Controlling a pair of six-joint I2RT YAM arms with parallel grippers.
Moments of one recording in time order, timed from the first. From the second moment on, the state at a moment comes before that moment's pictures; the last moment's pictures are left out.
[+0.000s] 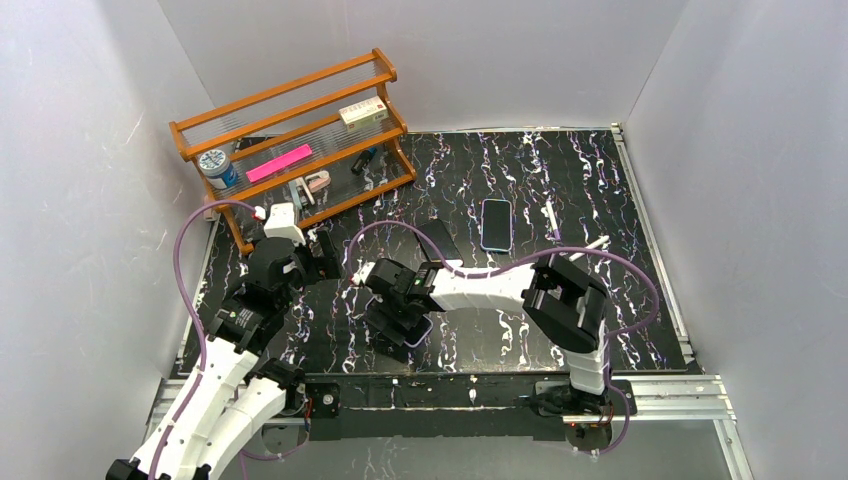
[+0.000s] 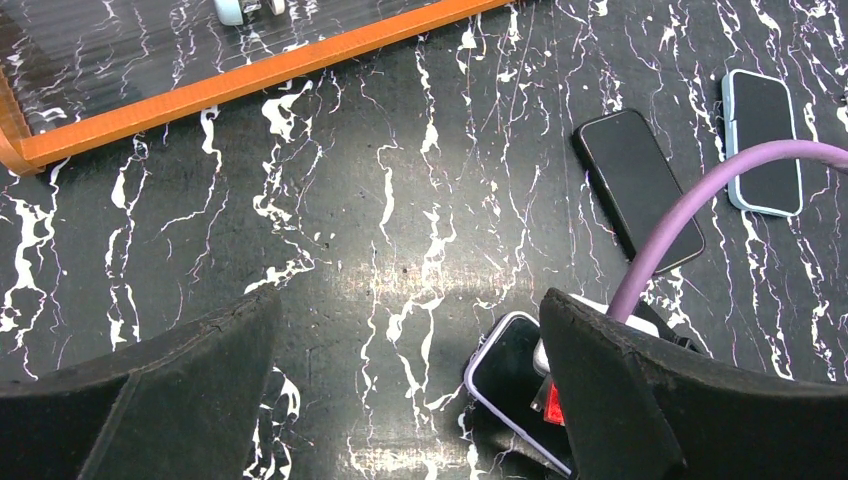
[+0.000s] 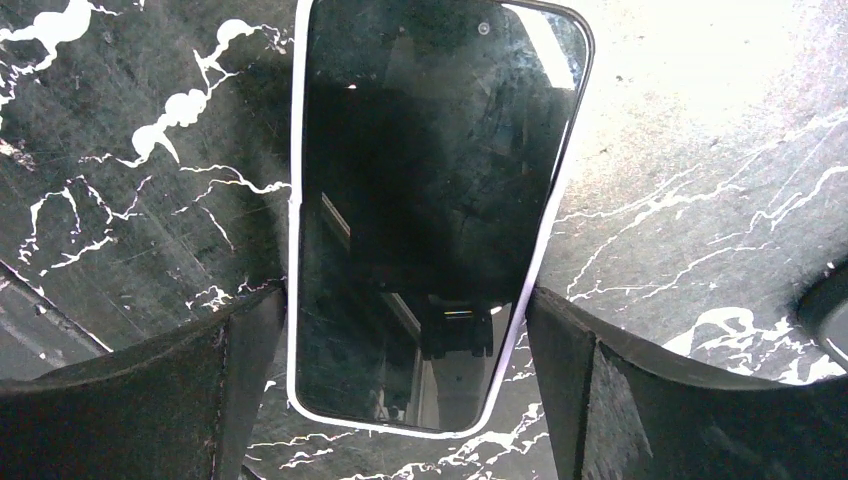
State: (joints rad) left arm -0.39 0.64 0.72 -0.55 -0.27 -0.34; right arm 1.20 1.93 1.30 -0.51 0.05 0.12
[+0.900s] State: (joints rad) left arm -0.39 0.71 0.68 -0.54 -0.18 -0.56; right arm 1.01 1.73 1.00 -0.22 -0.01 0.28
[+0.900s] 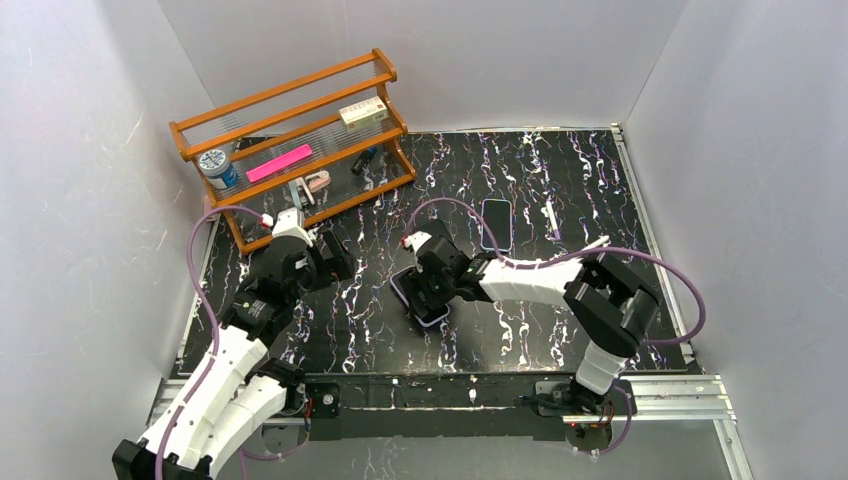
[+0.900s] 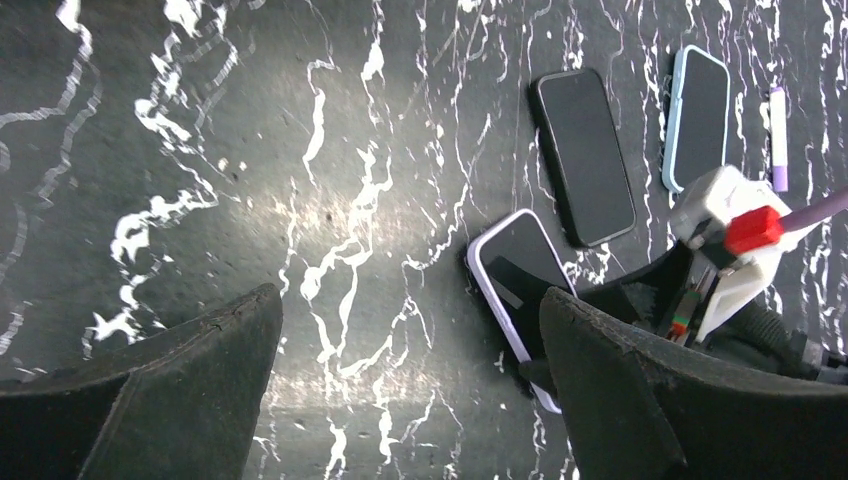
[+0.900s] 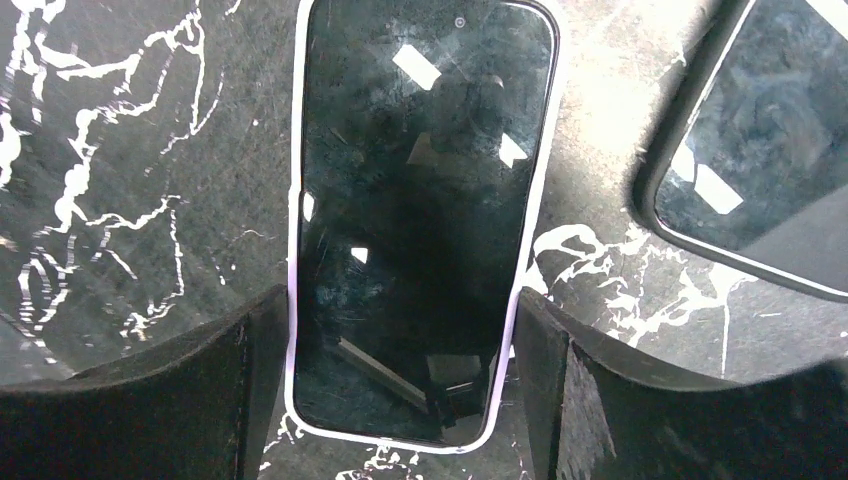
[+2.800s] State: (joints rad) left arm -0.57 1.35 0.44 0.19 0.08 -1.27; right arm 0.96 1.68 0.79 0.20 -0.15 0.62
